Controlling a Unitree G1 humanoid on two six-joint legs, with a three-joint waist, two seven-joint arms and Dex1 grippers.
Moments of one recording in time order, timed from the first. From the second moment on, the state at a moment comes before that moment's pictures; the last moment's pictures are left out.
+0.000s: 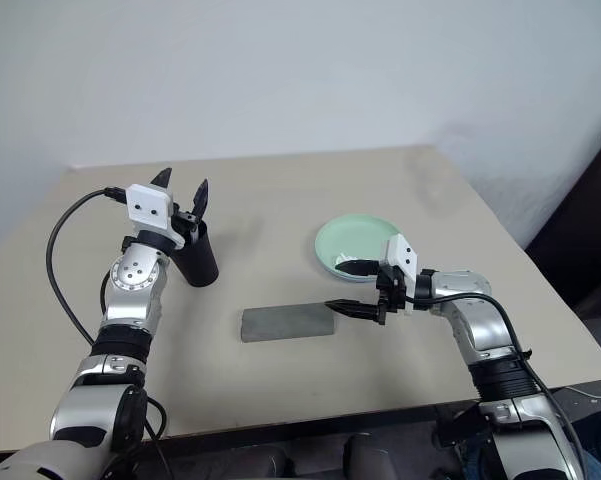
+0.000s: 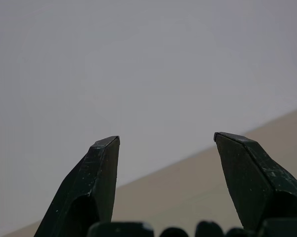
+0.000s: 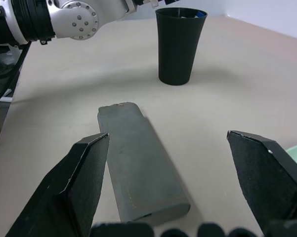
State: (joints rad) left arm -0.61 0.36 0.14 0.56 -0.14 -0.35 -0.34; right arm -0.43 -0.50 0.12 0.14 0.36 0.22 1.22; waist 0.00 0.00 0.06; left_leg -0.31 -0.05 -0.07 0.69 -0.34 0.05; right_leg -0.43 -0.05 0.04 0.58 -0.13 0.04
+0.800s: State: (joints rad) left arm -0.09 0.58 0.10 -0.01 -0.48 0.23 -0.87; right arm -0.32 -0.57 0.07 0.18 0.32 0.17 1.17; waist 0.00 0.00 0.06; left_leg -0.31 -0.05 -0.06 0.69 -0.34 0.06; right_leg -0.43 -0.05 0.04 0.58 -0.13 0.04
